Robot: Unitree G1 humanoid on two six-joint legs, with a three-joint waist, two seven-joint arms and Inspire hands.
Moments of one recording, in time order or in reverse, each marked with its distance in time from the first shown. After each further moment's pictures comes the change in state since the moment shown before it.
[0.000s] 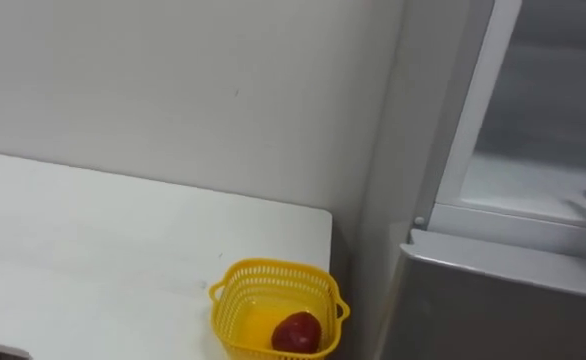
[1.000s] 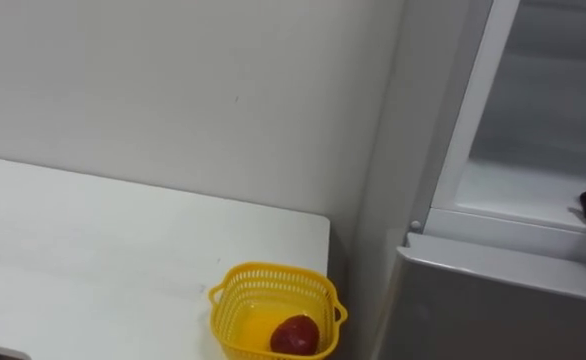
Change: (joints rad) left arm 0.014 0.019 0.024 -0.034 0.001 0.074 -0.018; right arm -0.013 -0.018 0.053 0.230 0.174 0.086 0.298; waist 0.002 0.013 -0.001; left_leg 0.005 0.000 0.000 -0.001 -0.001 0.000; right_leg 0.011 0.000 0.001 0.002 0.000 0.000
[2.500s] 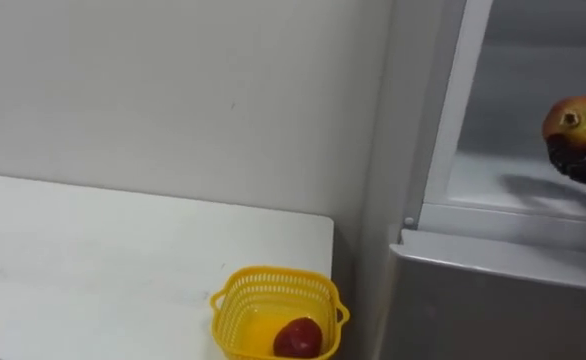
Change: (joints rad) left arm 0.016 -0.020 0.002 -0.034 -0.037 -0.015 0.069; right arm 0.061 0.006 0.002 -0.464 0.072 0.021 -0.015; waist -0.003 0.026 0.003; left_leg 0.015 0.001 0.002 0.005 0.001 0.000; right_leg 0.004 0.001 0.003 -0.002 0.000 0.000
